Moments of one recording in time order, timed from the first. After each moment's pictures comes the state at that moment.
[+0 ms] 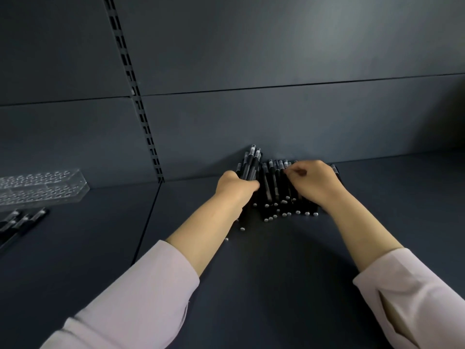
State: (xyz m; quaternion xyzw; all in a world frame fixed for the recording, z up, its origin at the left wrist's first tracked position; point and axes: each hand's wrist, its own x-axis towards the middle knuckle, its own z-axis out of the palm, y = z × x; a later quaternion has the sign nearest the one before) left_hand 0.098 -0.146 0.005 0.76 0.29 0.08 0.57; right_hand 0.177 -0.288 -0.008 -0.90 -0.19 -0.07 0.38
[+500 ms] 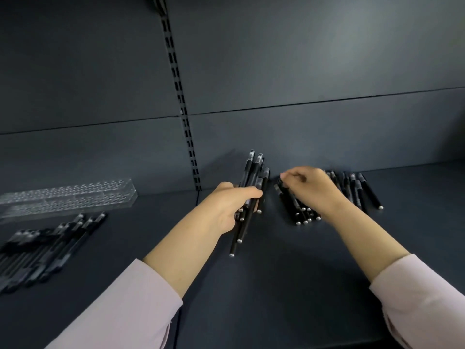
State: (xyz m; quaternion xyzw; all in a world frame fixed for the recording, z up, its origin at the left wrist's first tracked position) left_hand 0.031 -0.091 0.027 0.70 0.26 0.03 0.66; right_hand 0.124 -0.235 0.010 -0.84 -0.21 0.00 0.50
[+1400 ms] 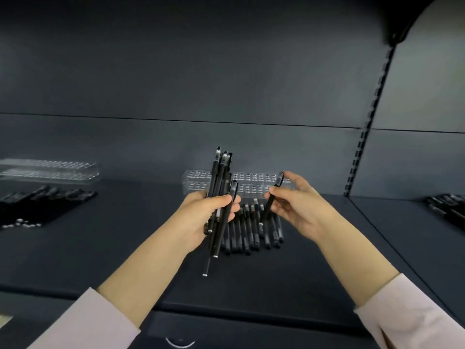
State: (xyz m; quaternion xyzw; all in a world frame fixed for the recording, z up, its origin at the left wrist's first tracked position) left_hand -0.267 0.230 0.030 0.59 0.22 0.18 0.75; right_hand -0.139 0.085 0.041 -0.60 -0.17 0.27 0.74
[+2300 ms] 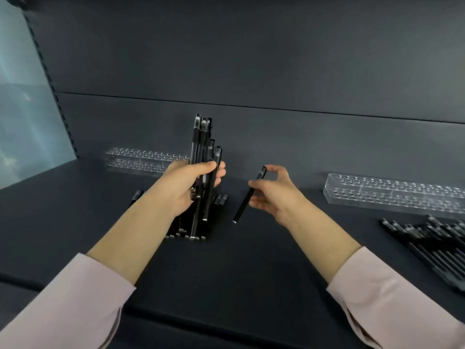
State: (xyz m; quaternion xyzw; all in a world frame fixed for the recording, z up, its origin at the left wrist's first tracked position) left_hand -0.415 0.576 0.038 0.55 0.26 0.27 0.75; right_hand -0.293 0.452 0.021 -0.65 -0.17 0.29 0.67
